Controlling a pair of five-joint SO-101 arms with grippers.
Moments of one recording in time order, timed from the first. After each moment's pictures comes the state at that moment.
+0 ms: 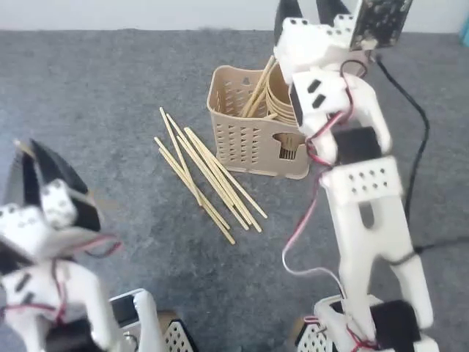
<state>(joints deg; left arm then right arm) -26.5 -85.1 43.6 52.6 17.5 -16.7 -21.9 6.1 19.1 -11.3</state>
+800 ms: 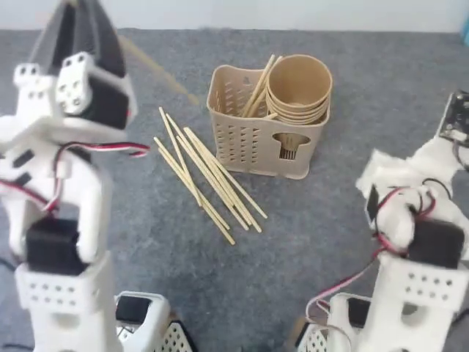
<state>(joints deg) 0.6 -47.3 13.3 26.9 24.8 9.6 -50.5 24.9 82.2 -15.5</state>
